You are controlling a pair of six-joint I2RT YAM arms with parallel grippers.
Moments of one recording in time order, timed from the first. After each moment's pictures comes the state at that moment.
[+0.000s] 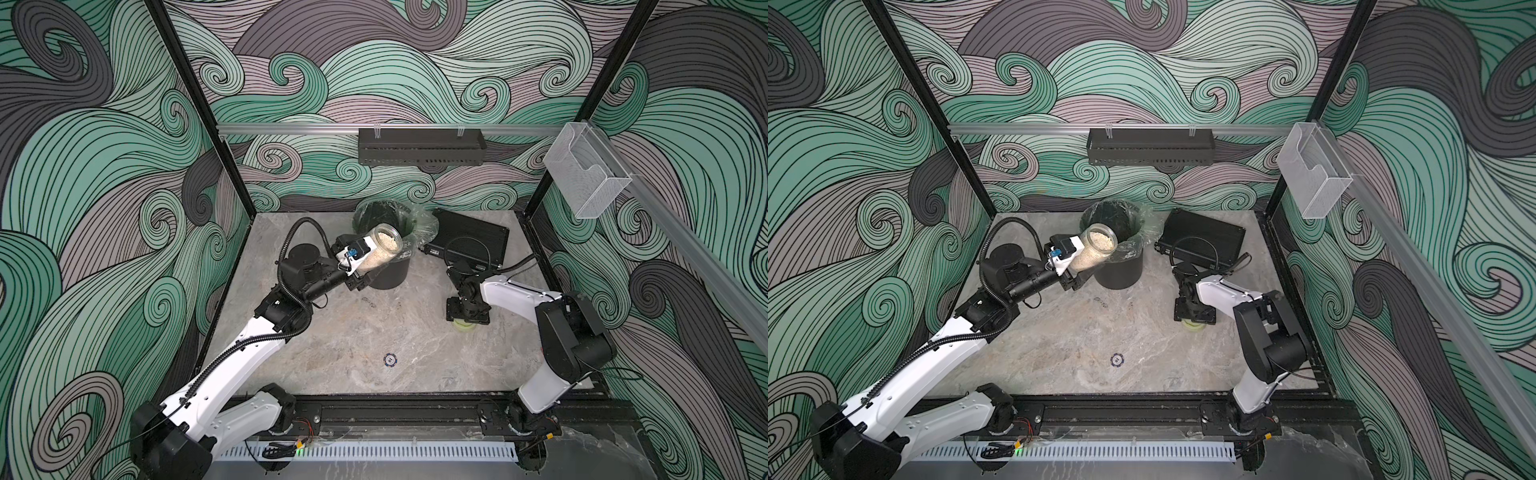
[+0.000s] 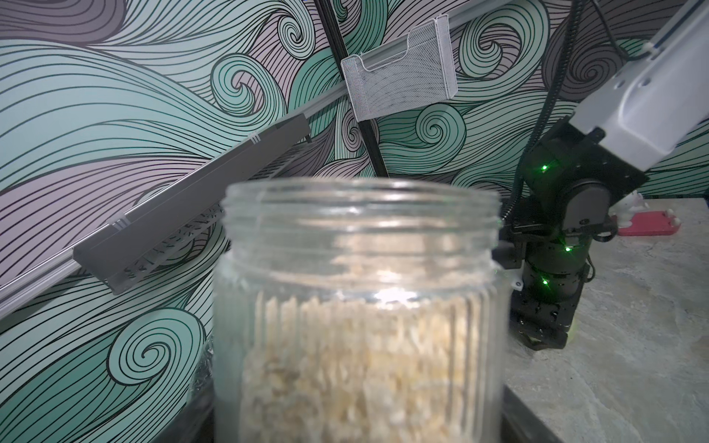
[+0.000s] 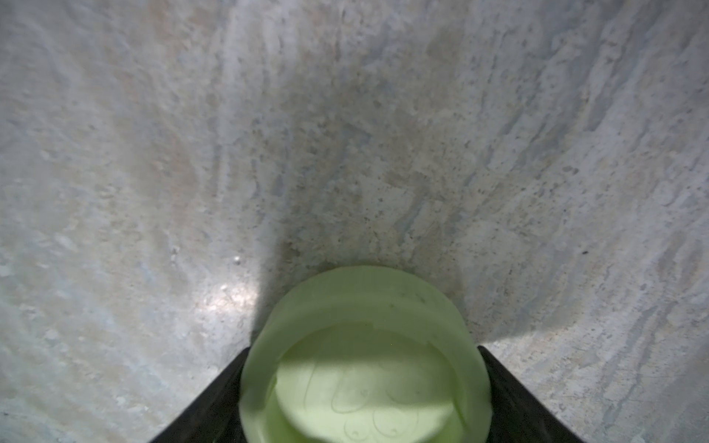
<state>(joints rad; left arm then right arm) -0.51 1.03 0.91 0.03 0.34 0.45 0.40 1.68 0.95 -0.75 0.12 0.49</state>
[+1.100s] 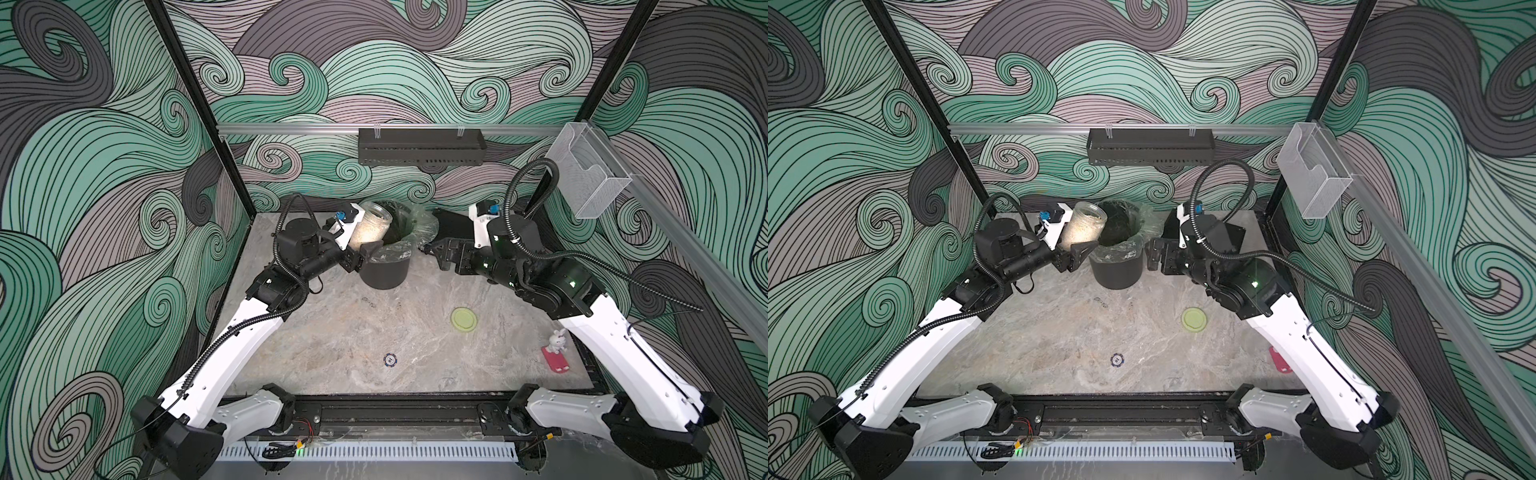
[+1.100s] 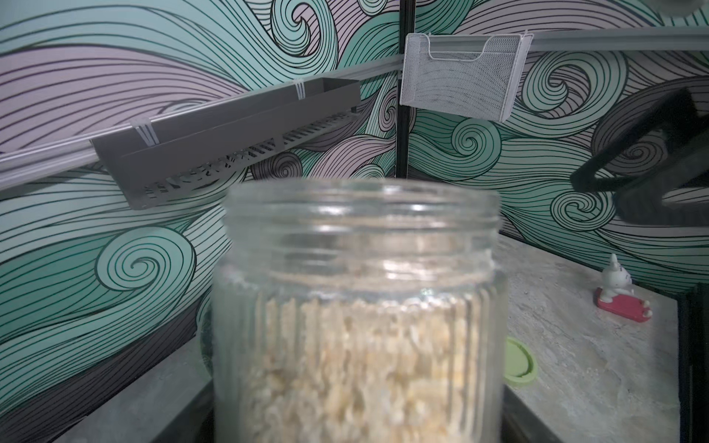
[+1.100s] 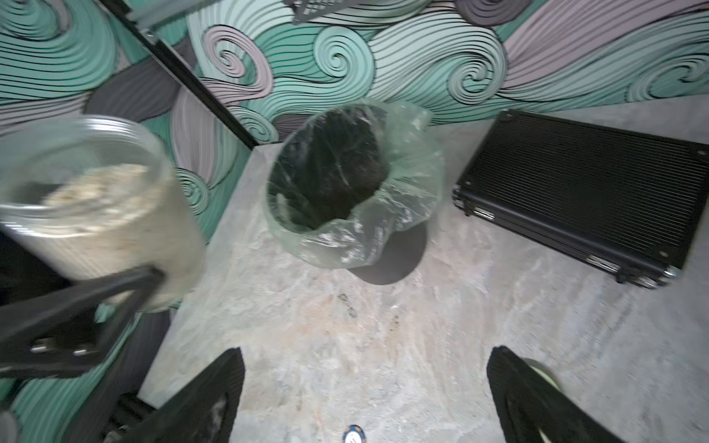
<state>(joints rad) -0.46 1.14 1.19 -0.26 0.28 0.14 0.73 1.24 1.61 -0.89 0.14 0.51</state>
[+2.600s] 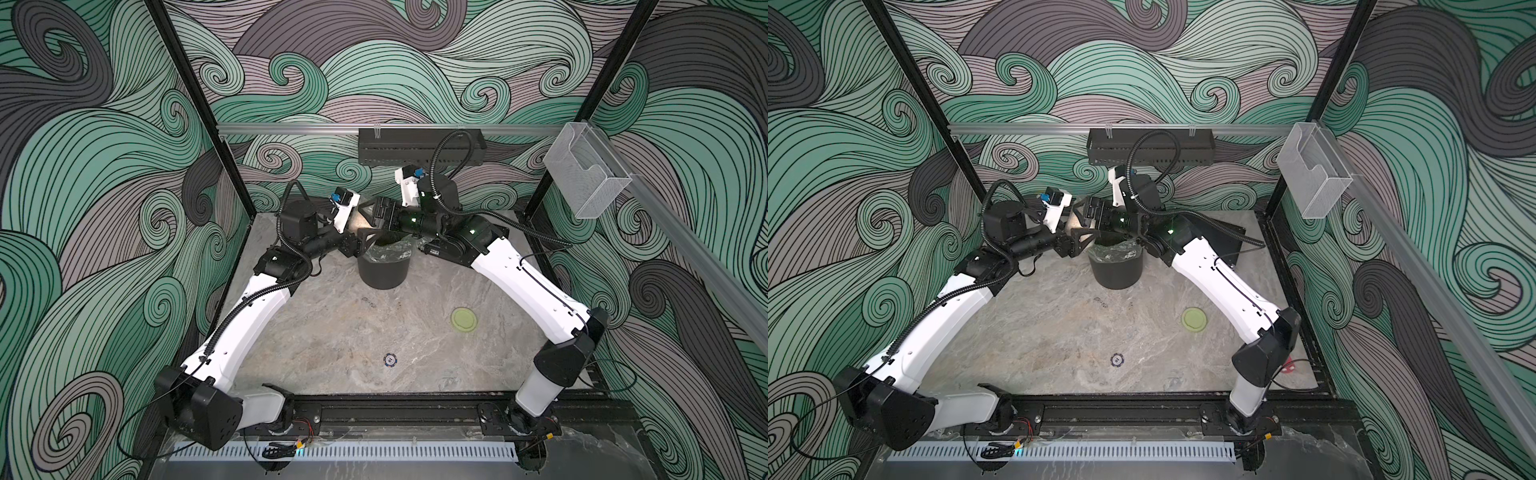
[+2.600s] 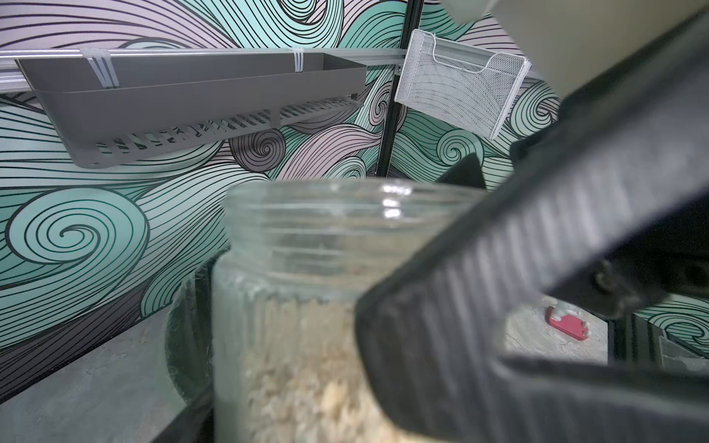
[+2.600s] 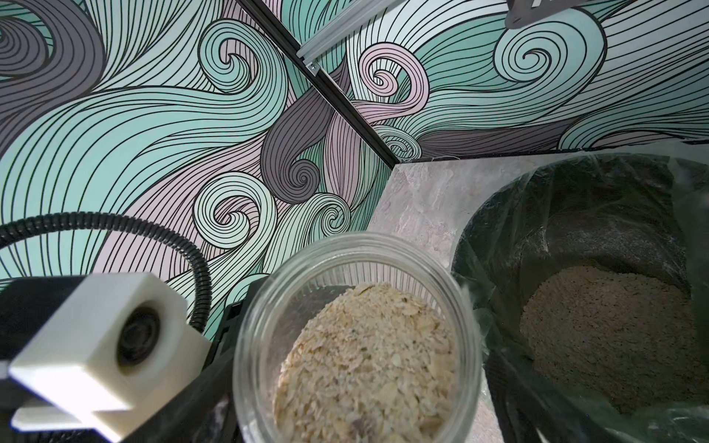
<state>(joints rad) -0.34 1.29 1.28 -0.25 0.48 0.03 0.74 1.72 1.92 -0.52 -0.17 0.66</state>
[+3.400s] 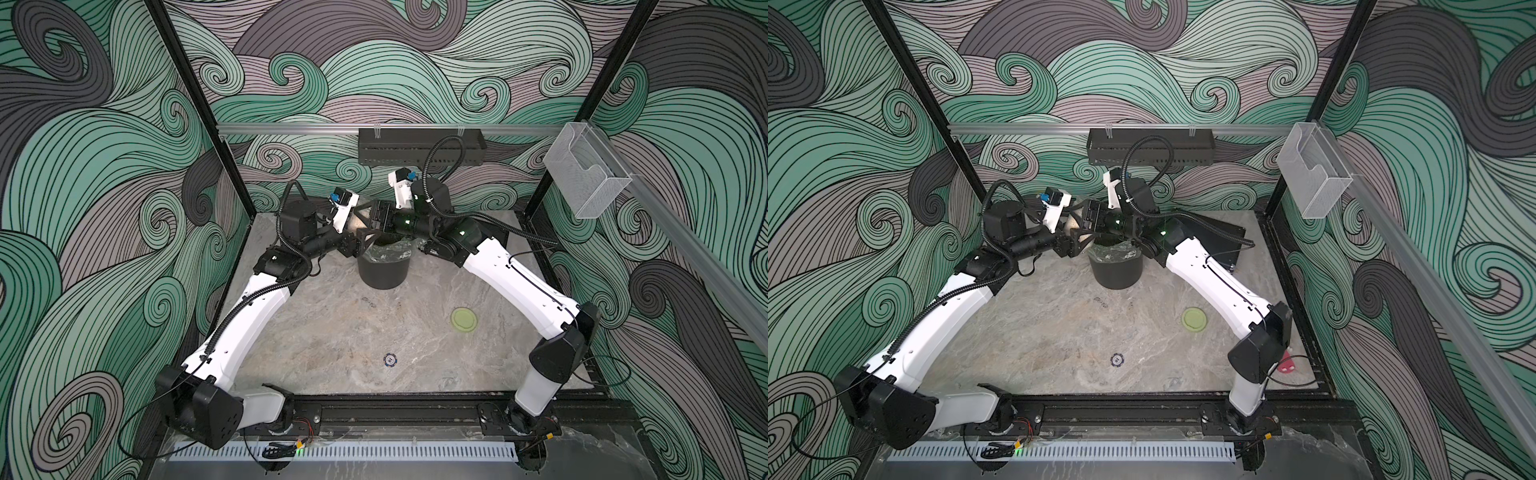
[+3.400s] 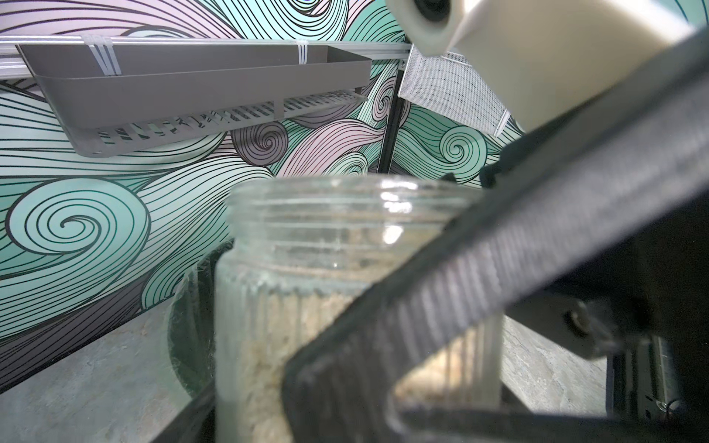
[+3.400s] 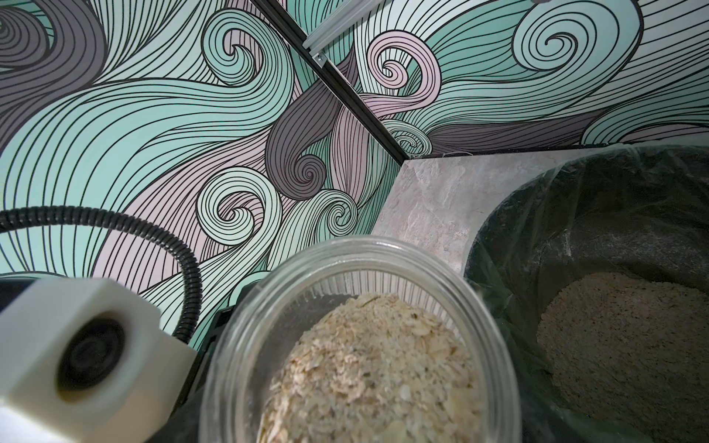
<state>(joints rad) -0.34 1.29 1.28 -0.26 0.49 0.02 0.74 1.75 1.88 -0.43 -0.21 0.67</state>
